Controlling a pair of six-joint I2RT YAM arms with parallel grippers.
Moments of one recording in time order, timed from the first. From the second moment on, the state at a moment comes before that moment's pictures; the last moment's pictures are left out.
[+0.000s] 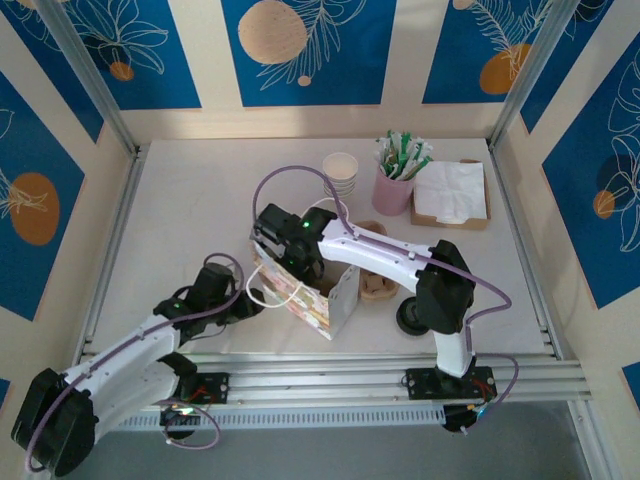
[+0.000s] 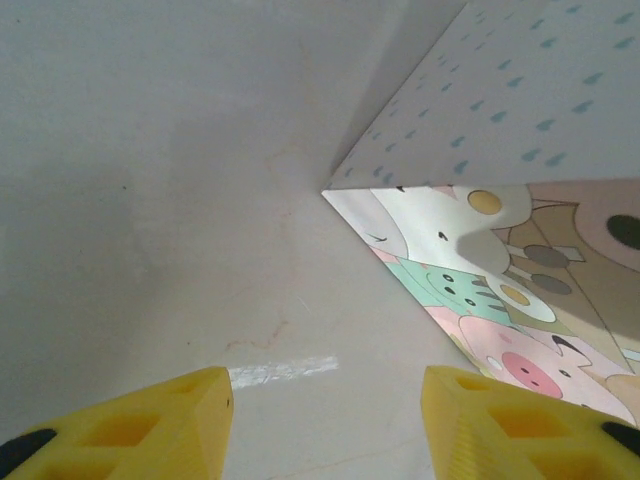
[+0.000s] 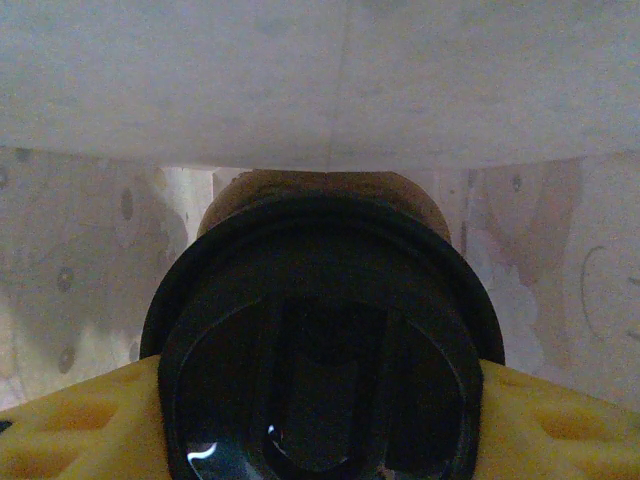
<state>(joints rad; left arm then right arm) -0.56 0.88 0.35 -0.37 0.19 -0.81 1.00 1.92 1.69 -1.04 0.08 0.08</state>
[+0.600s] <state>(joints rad) -0.66 1.00 0.31 -0.20 0.11 -0.90 1.00 1.91 1.69 -1.04 0.08 0.09</state>
